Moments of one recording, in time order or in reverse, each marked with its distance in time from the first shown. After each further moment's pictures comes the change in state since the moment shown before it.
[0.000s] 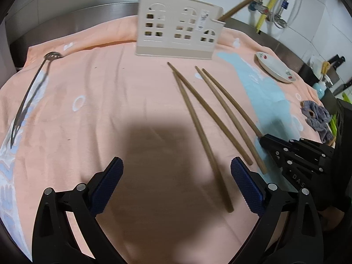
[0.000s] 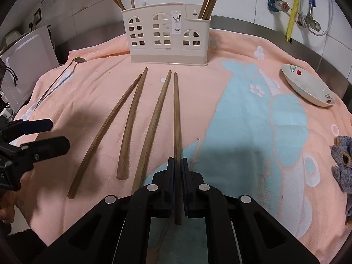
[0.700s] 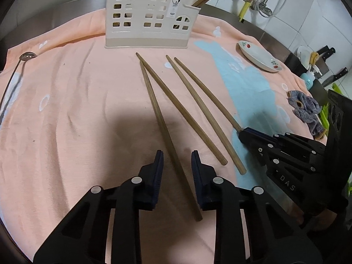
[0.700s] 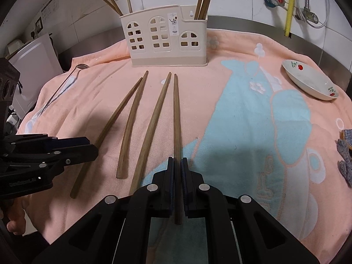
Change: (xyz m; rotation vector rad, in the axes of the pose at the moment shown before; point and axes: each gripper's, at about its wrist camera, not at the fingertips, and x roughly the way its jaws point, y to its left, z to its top) left arm 0.023 -0.029 0.000 0.030 0.051 -0.094; right arm -0.001 -0.010 -0.003 0.033 -0.022 0.053
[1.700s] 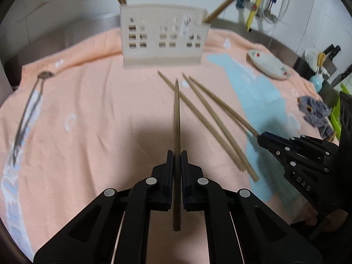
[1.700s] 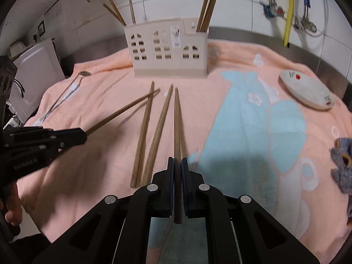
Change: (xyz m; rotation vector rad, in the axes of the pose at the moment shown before) left arm -0.030 0.008 0.014 0.048 -0.090 0.114; right arm -0.018 0.005 0.011 -0.013 -0.054 -0.010
